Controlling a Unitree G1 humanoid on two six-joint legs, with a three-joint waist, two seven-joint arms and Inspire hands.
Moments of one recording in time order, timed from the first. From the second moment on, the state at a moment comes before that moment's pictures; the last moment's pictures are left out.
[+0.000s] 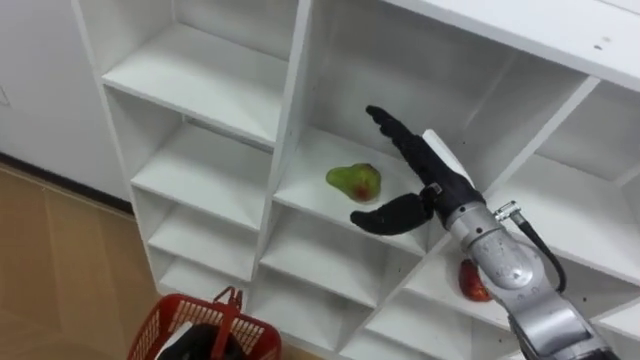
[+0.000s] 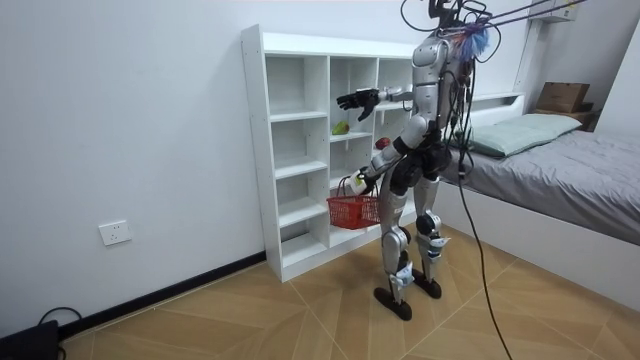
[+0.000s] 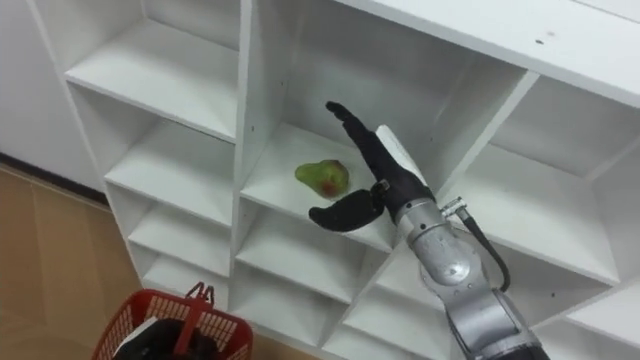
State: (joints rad) left arm 0.17 0.30 -0.13 0.68 0.17 -0.04 -0.21; right arm -0.17 -0.39 0.33 0.28 -0.07 -0.11 0.01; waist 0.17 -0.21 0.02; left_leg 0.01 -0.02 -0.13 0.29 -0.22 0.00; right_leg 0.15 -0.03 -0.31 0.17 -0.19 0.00
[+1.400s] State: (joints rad) left arm 0.06 0.30 -0.13 0.70 0.27 0.04 -0.27; right arm -0.41 -0.41 0.29 0.71 -0.09 -0.07 -0.07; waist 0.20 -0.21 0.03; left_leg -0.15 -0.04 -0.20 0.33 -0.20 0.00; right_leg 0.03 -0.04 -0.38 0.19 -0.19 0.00
